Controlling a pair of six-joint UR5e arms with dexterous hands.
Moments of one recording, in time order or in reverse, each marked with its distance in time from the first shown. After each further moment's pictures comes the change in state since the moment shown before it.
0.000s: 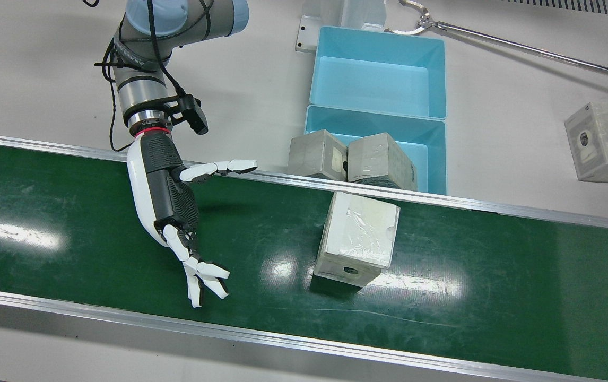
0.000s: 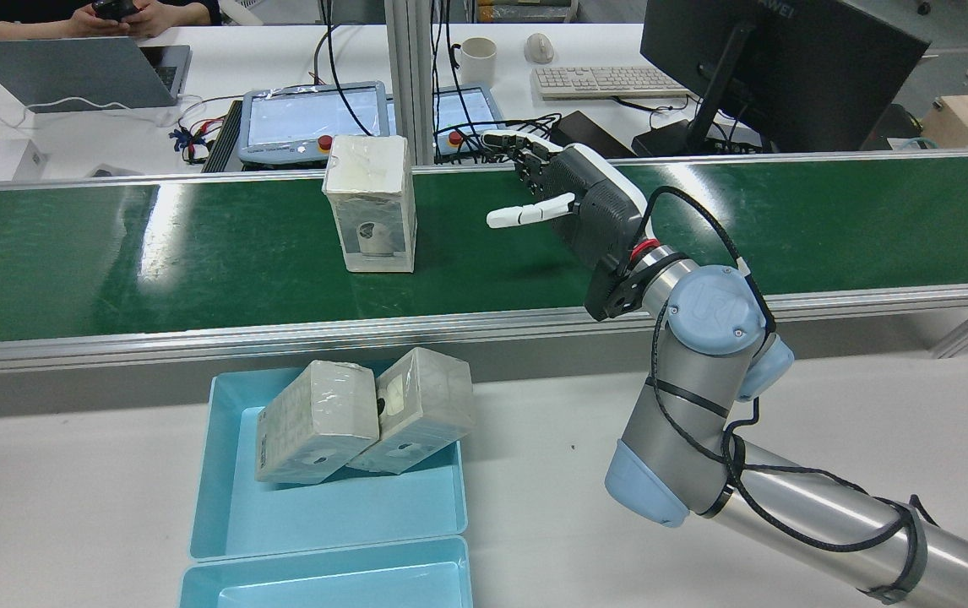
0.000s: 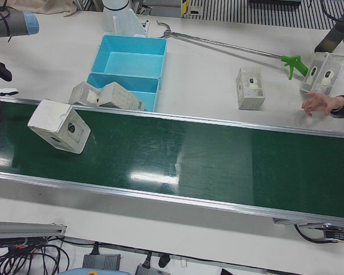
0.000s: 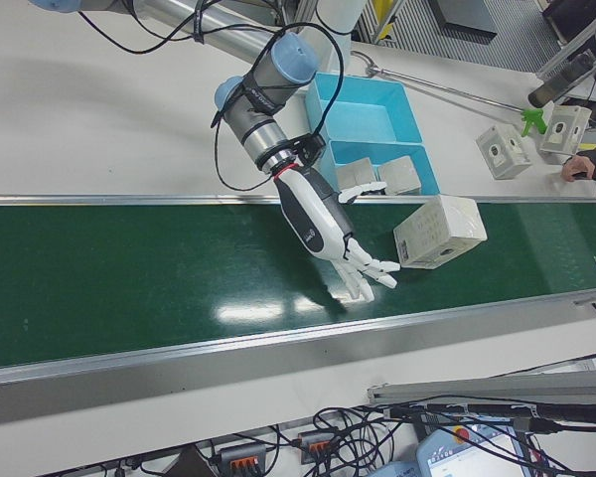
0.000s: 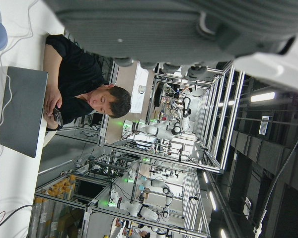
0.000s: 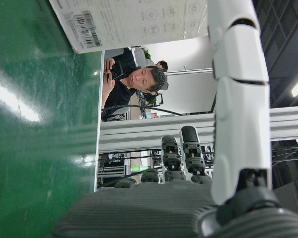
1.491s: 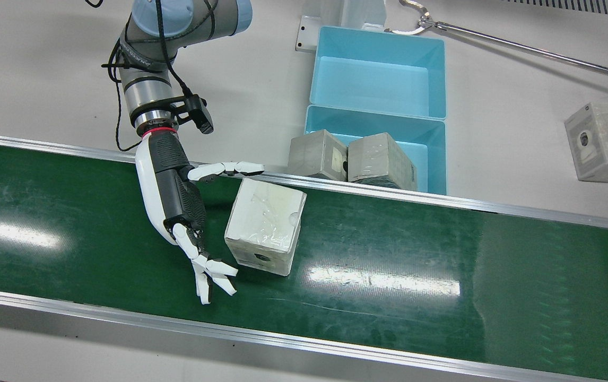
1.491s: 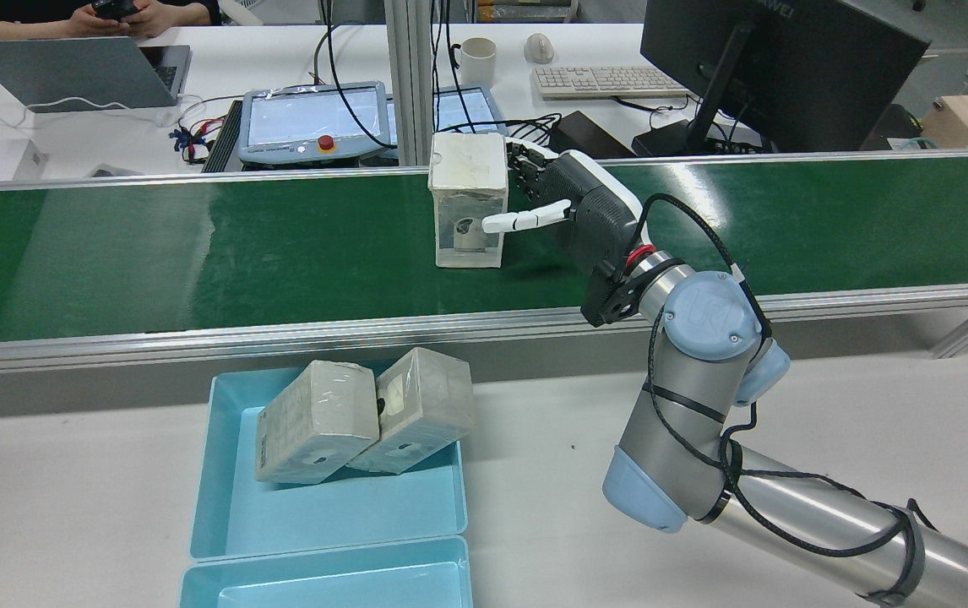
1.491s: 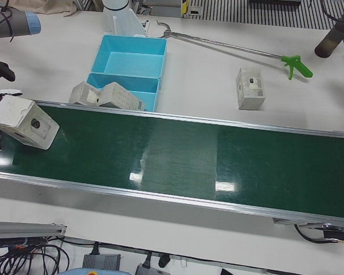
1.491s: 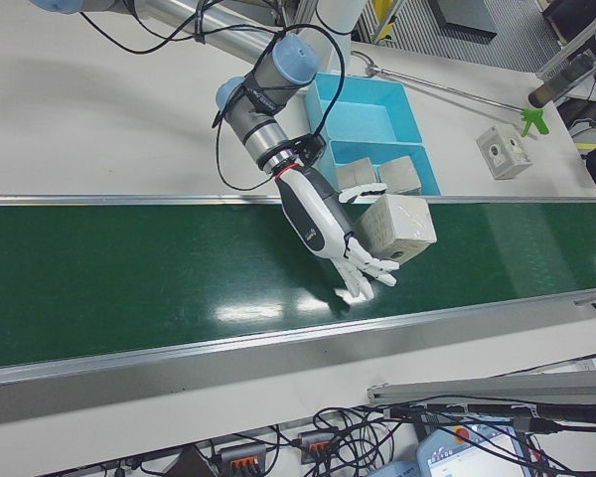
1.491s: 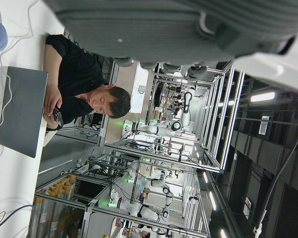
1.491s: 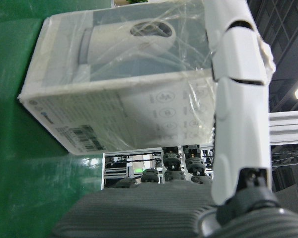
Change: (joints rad) left arm 0.000 0.000 0.000 0.000 0.000 0.000; right arm -0.010 0.000 -0.002 -0.001 0.000 -0.006
